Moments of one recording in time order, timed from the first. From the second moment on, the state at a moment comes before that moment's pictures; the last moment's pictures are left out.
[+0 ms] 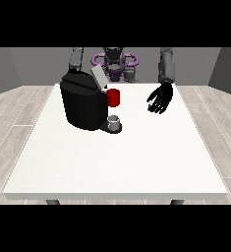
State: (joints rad) left arm -0.52 0.45 -0.03 -0.90 -0.59 -0.03 -0.22; right arm -0.24 -0.02 0.06 -1.44 0.17 -0.17 0.01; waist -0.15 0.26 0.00
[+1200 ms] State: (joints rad) left arm -0.63 0.43 -0.09 -0.69 -0.82 -0.06 -0.30; right arm -0.26 -0.04 0.00 -1.24 0.17 -0.17 -0.06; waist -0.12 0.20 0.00
